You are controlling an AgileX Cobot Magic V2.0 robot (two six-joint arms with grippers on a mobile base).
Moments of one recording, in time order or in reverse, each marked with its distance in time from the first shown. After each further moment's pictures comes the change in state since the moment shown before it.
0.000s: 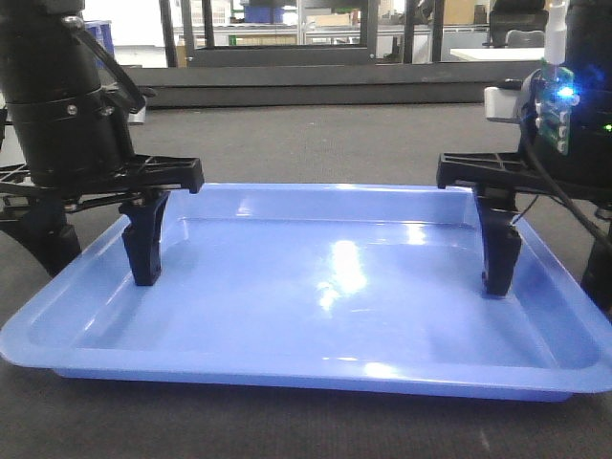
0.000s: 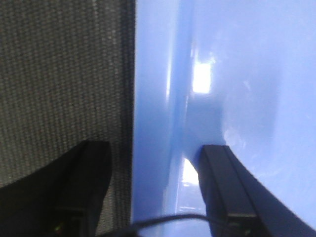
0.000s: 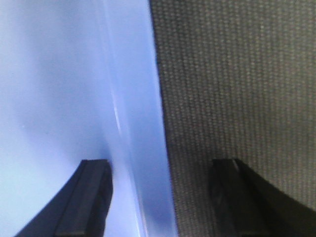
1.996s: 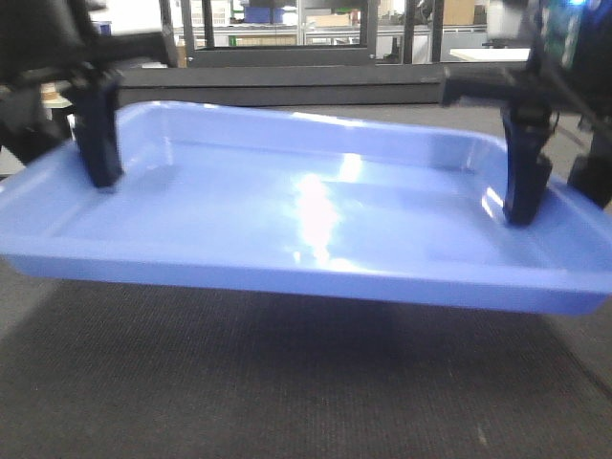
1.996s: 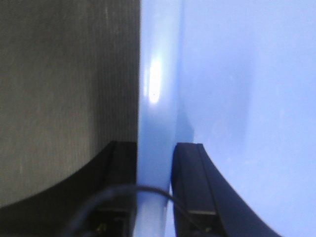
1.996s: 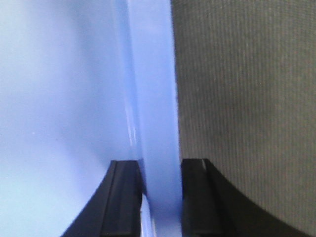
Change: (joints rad) left arm 0.000 -0.211 -0.052 -0.024 0.157 -0.048; right arm 0.037 -0.116 -0.090 -0.027 0.114 -0.017
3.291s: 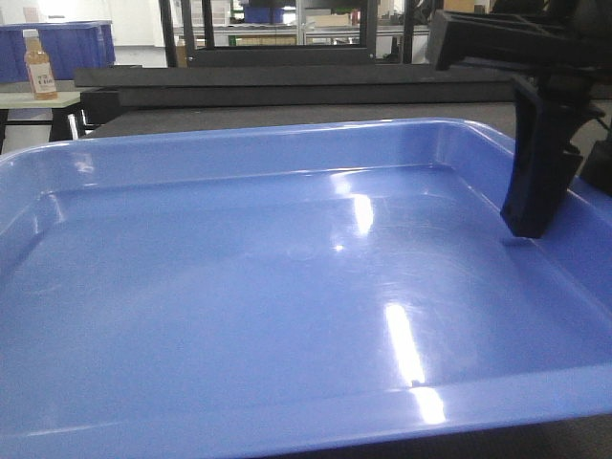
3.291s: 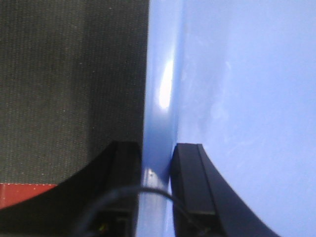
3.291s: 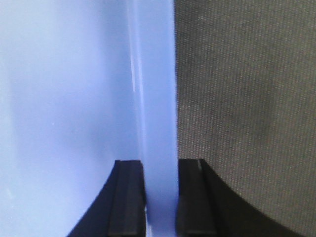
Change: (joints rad) left arm -0.004 -0.497 0.506 -0.072 -0.098 -0.106; right arm 0.216 -0.234 0.158 -0.021 -0.009 0.074
